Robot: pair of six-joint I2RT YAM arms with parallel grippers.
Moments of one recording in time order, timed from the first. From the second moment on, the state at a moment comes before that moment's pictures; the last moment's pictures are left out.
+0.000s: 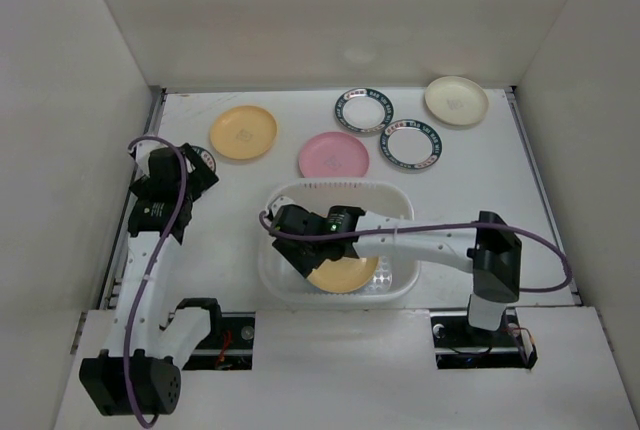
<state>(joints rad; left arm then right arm) 0.00 0.91 0.91 -0.66 -0.33 -0.56 1.26 1.81 1.51 -0.80 0.25 0.36</state>
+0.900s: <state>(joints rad) 0.31 1.21 0.59 -0.29 -0.19 -0.95 0.98 1.21 1.32 -0.71 0.19 0.39</state>
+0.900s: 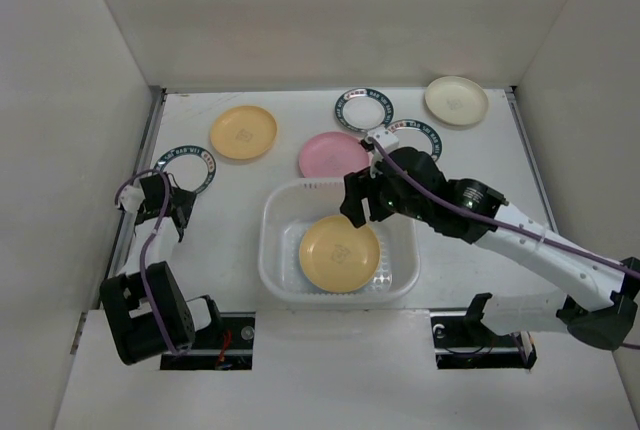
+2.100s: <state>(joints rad) 0.43 1.70 0.55 0.49 0.12 -1.36 0.83 1.04 1.19 -0.70 0.19 0.44</state>
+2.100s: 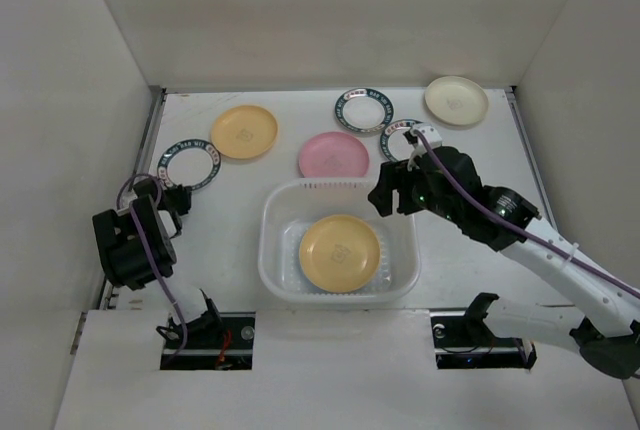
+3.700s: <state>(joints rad) -0.71 1.03 0.81 -0.62 0.40 -0.75 0.24 0.98 0.99 -0.56 0.13 0.55</state>
